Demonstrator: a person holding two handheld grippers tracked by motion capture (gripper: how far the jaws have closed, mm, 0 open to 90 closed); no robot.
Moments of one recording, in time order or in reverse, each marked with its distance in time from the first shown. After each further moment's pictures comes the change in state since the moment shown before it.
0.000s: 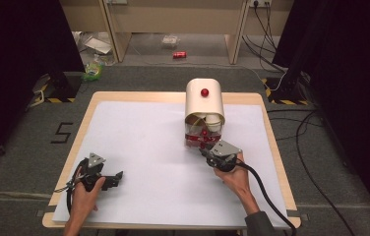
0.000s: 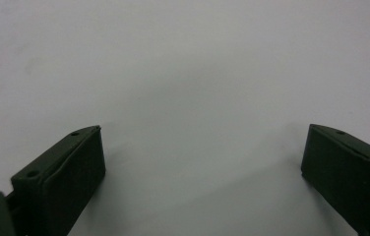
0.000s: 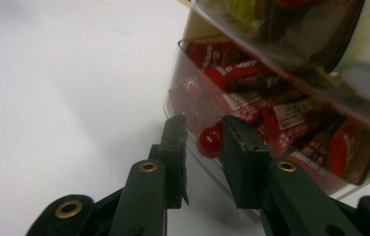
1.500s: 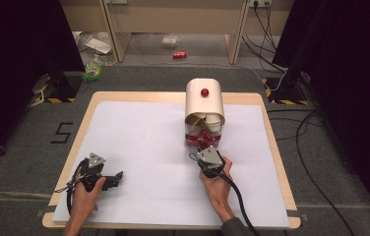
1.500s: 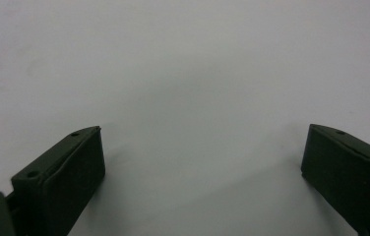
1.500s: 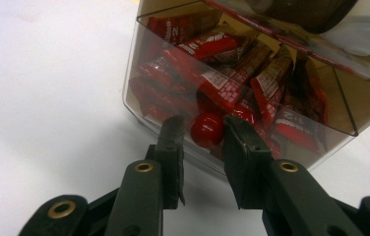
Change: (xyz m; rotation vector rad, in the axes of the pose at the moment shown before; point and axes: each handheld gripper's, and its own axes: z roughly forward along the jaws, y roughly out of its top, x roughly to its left) left arm -0.001 0.000 0.000 -0.001 0.008 0.008; right arm 0.049 0.002 0.023 0.075 -0.390 0.116
